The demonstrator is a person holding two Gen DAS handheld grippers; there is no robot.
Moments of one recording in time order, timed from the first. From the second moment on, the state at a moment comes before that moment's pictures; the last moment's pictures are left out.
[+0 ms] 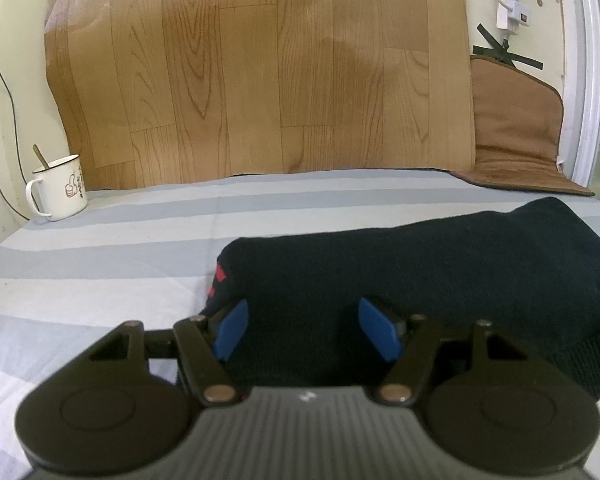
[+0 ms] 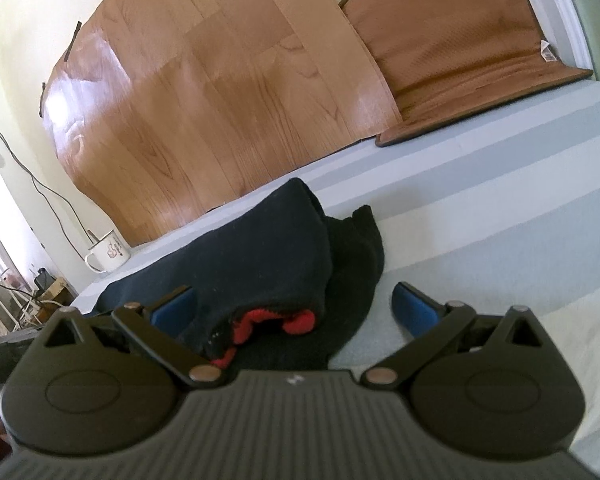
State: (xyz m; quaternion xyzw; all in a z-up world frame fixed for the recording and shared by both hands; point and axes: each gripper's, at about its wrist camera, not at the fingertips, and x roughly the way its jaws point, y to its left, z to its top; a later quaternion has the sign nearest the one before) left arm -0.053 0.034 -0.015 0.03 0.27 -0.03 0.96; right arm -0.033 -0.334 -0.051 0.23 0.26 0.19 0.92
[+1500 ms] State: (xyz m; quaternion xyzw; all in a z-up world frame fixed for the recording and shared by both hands) left arm -0.053 0.034 -0.014 0.03 0.27 -0.03 0.96; right arm -0.033 -0.338 -0.052 0.24 0.26 0.20 0.92
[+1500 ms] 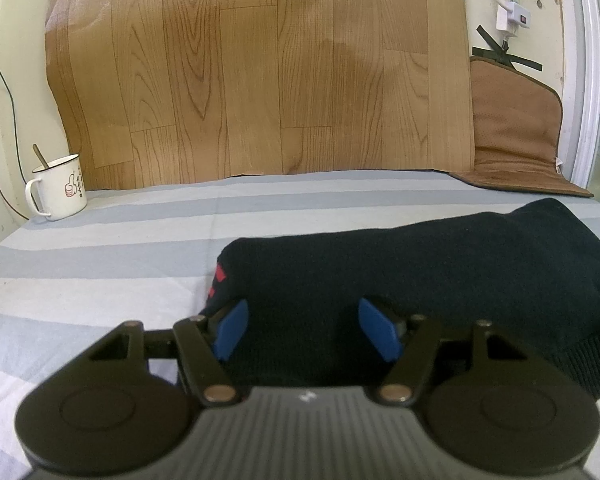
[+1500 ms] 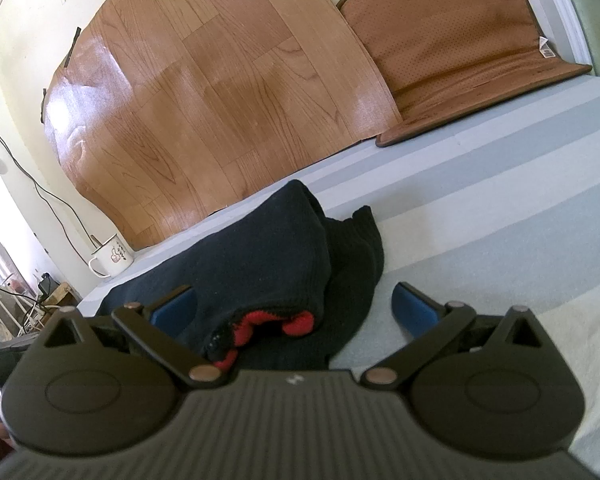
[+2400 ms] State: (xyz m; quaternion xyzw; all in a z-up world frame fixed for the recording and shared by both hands) left arm -0.078 0.045 0.006 0.01 0.24 -0.11 0.96; right arm -0.059 -0.389 -0.047 0.34 0.28 0.16 0.88
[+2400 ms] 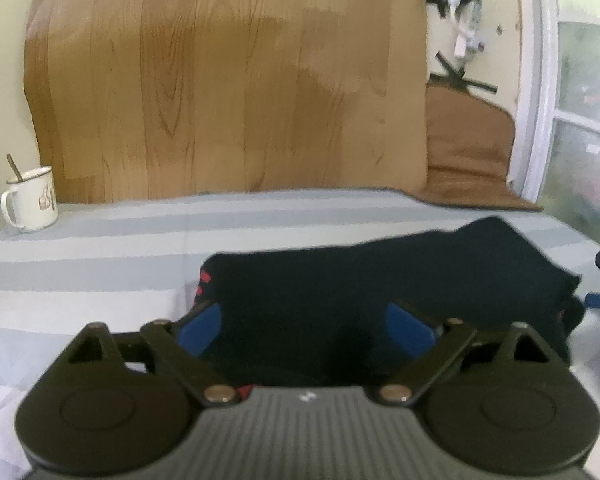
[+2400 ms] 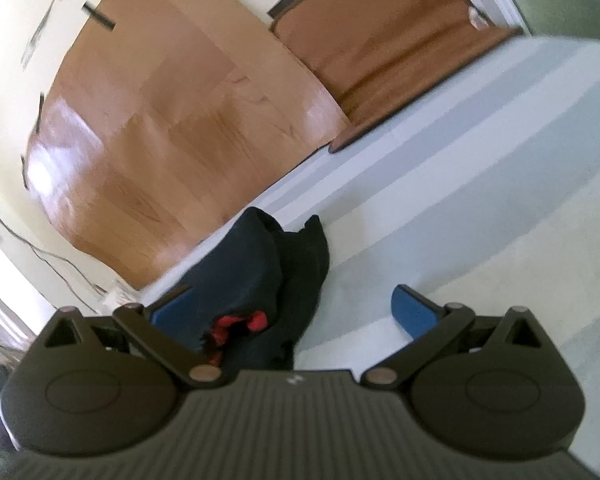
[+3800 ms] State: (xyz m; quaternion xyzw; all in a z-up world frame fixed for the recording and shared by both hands) left arm -0.025 0.127 0.042 -0.17 0.27 -0.12 0.94; right arm -0.028 -0.028 0.001 -0.16 0.26 0.48 0.82
